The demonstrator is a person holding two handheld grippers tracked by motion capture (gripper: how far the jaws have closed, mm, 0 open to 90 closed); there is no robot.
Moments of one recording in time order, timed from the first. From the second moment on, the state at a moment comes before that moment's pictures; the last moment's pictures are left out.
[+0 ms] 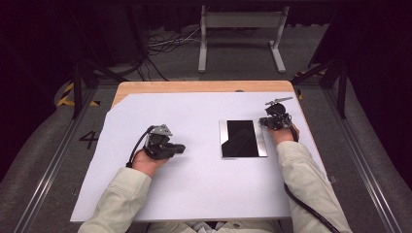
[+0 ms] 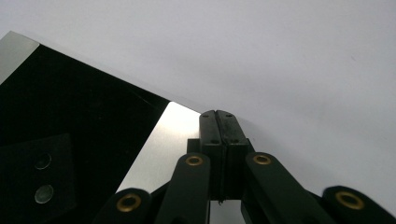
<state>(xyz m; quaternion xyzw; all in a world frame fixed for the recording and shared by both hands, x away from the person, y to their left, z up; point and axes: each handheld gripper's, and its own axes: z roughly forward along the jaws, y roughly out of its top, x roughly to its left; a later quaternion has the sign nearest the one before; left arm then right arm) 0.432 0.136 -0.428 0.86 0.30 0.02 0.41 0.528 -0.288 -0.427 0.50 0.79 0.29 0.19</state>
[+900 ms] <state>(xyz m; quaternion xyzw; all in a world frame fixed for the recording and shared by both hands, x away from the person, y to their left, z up) 0.434 0.140 -0.428 0.86 0.31 0.02 0.41 0.526 -0.181 -0.429 0.35 0.88 0.30 0.13</state>
